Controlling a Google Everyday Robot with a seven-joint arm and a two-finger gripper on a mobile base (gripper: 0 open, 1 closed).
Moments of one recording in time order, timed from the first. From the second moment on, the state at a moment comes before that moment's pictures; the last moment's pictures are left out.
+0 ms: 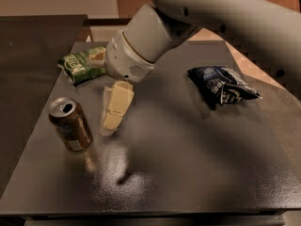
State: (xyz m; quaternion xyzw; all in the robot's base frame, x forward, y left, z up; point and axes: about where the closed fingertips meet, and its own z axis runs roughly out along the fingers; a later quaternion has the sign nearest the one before) arm 0.456 0.113 0.920 -0.76 0.53 0.25 0.28
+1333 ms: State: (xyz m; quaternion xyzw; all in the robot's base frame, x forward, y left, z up) arm 0.435 0.161 0.888 -0.78 0.51 0.29 0.22
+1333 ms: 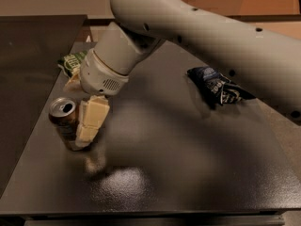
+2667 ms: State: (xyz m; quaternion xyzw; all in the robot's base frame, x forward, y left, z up) arm 0.488 0.127 0.902 -0.73 0.56 0.32 0.24
